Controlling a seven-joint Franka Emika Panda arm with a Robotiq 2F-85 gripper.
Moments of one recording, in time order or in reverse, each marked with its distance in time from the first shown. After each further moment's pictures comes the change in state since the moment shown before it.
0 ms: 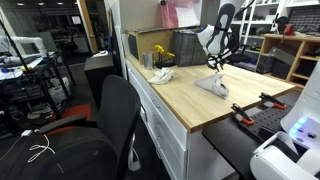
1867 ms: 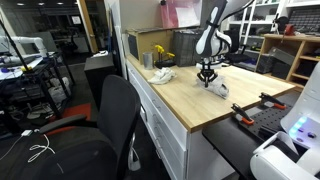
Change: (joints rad) arm -0.183 -0.117 0.371 -0.247 0.710 0.174 -0.132
